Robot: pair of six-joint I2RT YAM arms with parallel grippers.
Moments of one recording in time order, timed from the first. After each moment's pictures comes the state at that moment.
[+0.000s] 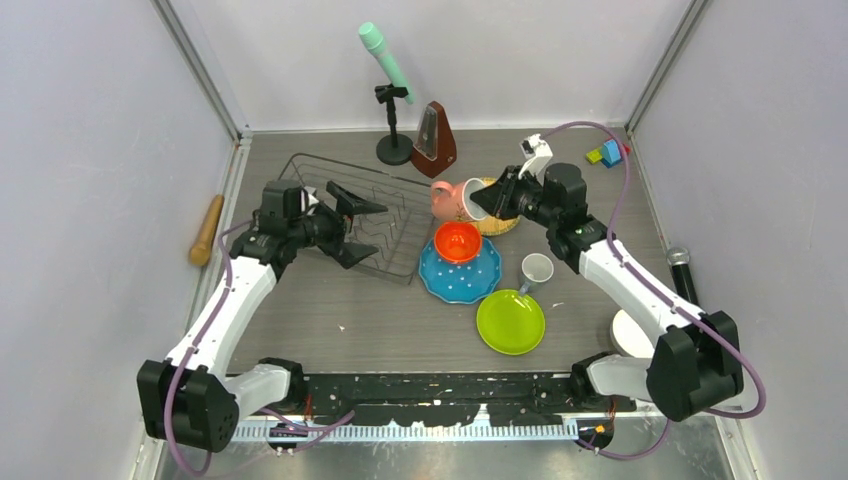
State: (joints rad) left arm -0.20 1.11 0.93 -0.47 0.63 -1.34; right arm 0.35 1.27 0.92 0.08 -0.39 0.48
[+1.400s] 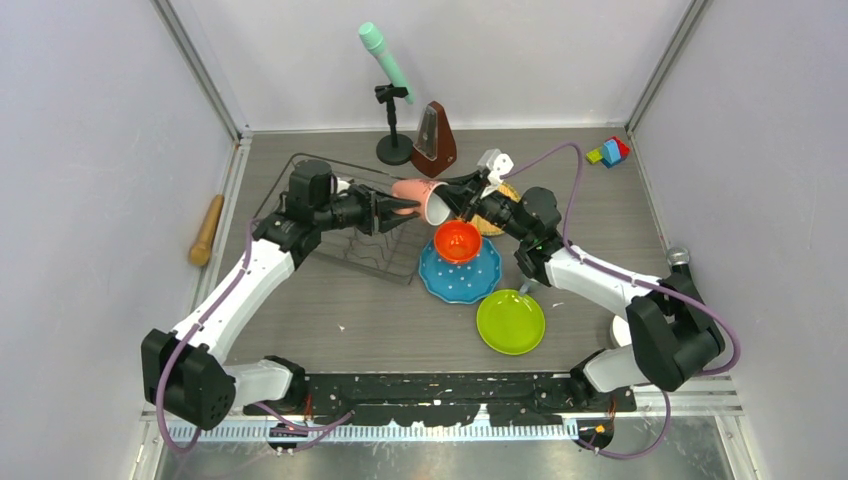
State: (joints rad) left arm -0.40 1.23 1.06 -0.27 0.68 -1.80; right arm 0.56 1.41 0.78 0.88 -0.43 0.06
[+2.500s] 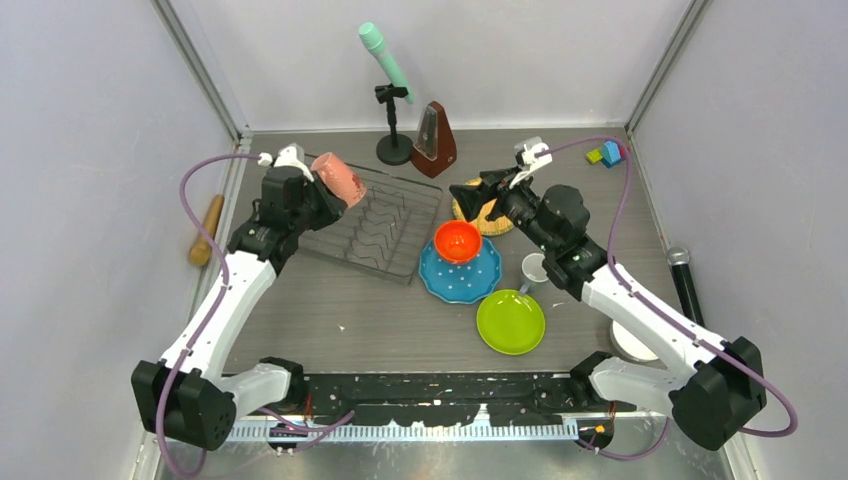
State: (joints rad) left arm -0.26 1.13 1.06 -0.45 -0.03 -0.63; right arm 0.57 1.11 0.81 0.40 -0.09 0.23
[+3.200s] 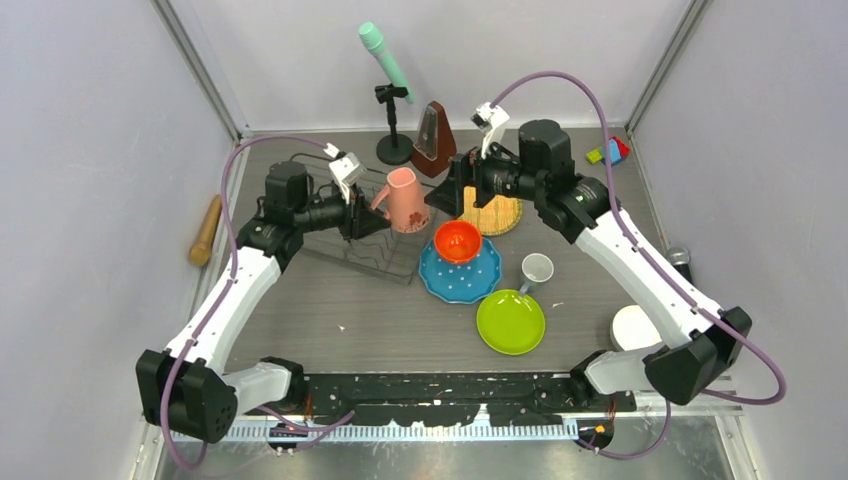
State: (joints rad) left arm -0.26 1.15 1.02 -0.26 0.79 0.05; right arm 0.57 1.32 1.40 -0.37 -0.43 0.24
